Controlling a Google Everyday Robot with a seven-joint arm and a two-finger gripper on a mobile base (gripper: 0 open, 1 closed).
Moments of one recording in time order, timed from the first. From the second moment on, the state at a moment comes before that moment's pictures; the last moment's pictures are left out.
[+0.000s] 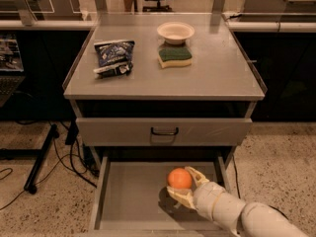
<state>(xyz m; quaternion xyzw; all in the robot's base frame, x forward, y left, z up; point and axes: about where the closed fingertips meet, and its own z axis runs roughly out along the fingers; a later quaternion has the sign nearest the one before) 0.453 -0.085 0.588 -0.34 0.76 0.17 0.52</state>
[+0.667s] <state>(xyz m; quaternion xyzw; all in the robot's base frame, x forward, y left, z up) 0.455 -0.117 0.711 -0.37 0.72 0.12 0.58</state>
